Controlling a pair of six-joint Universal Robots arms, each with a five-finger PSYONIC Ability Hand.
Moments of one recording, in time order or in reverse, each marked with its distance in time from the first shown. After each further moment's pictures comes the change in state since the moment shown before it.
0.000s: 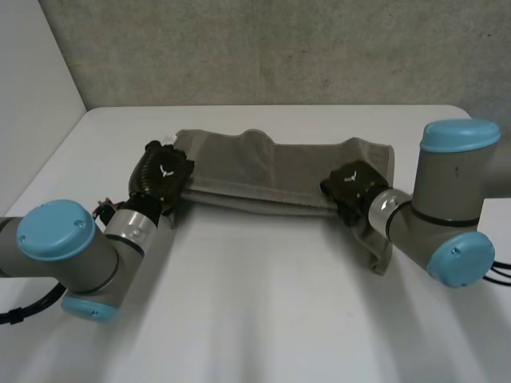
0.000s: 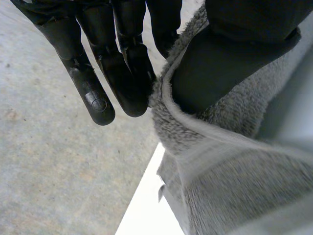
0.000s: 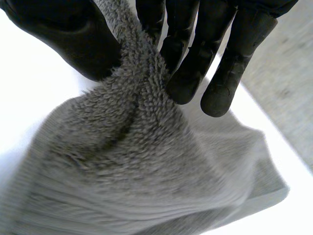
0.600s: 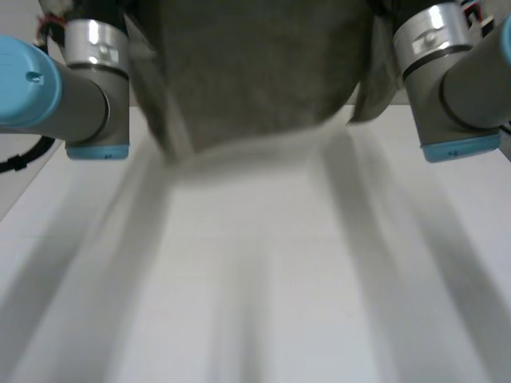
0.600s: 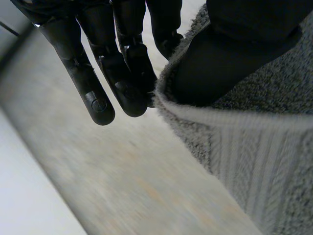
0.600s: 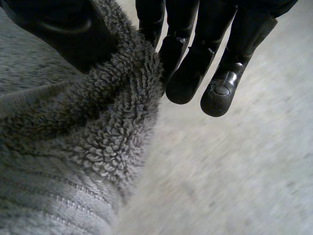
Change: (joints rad) left arm -0.056 0.011 0.744 -0.015 -0.230 -0.084; right arm 0.023 -0.159 -0.306 -0.624 0.056 0.013; left_hand 0.000 0.000 0.000 0.000 0.000; right_hand -0.001 -0.006 0.000 0.000 -0.007
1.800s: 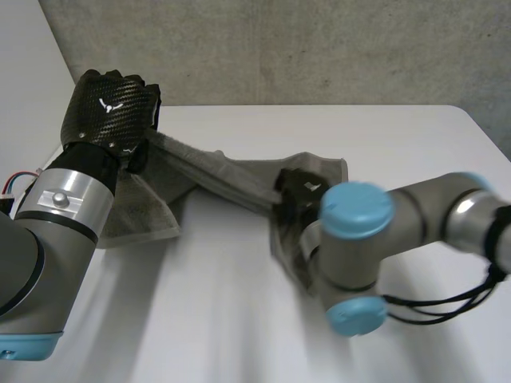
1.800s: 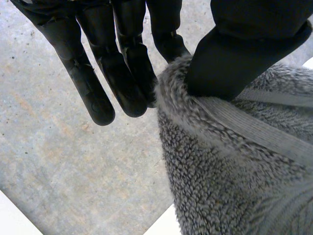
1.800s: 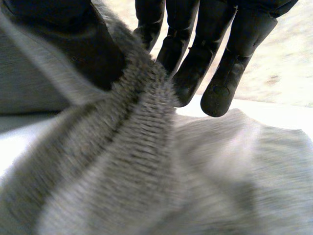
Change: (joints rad) left arm -0.064 0.554 -0.779 -0.397 -0.011 -0.245; right arm 0.264 0.253 0.326 0.252 0.334 0.852; left_hand 0.000 -0.001 -0.001 0.000 -0.023; right_hand -0.002 -0.019 -0.038 0.000 -0.012
